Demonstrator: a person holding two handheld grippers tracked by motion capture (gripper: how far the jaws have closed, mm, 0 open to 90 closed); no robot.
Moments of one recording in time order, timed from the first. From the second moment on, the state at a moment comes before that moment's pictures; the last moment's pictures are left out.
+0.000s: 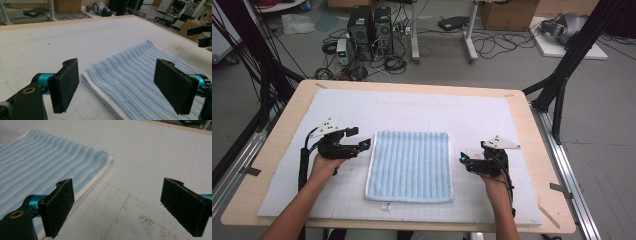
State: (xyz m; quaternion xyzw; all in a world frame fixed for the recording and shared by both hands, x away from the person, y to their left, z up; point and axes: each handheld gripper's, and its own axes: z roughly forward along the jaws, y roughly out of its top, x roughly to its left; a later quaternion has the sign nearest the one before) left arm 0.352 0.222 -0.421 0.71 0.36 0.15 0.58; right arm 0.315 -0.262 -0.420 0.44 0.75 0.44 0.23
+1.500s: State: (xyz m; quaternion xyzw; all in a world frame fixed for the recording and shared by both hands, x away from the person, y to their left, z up) left arm 0.420 0.193 -0.442 0.78 0.40 0.14 0.47; right arm 0.316 -0.264 -0.424 0.45 0.75 0.44 0.21
